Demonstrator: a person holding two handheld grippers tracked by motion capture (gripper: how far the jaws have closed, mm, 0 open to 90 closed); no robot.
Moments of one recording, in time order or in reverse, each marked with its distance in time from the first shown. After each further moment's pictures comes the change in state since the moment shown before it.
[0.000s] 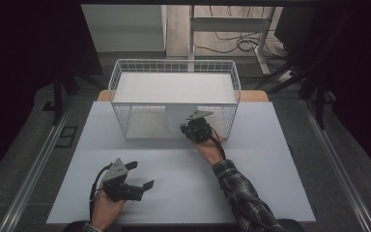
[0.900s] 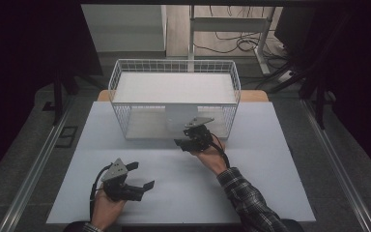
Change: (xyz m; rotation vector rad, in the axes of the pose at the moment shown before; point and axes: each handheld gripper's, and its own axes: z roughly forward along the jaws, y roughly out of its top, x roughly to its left) left arm 0.000 0.000 0.001 0.002 -0.027 -0.016; right arm 0.024 -0.007 -0.026 0.005 0.091 -0.027
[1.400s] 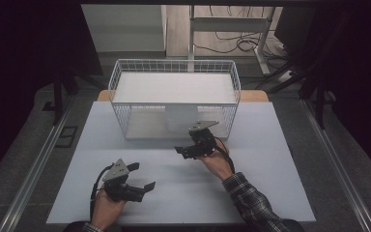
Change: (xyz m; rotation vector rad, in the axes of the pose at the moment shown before) left arm 0.000 -0.001 0.002 0.013 -0.012 0.003; right arm 0.003 -0.010 -0.014 -0.007 0.048 0.016
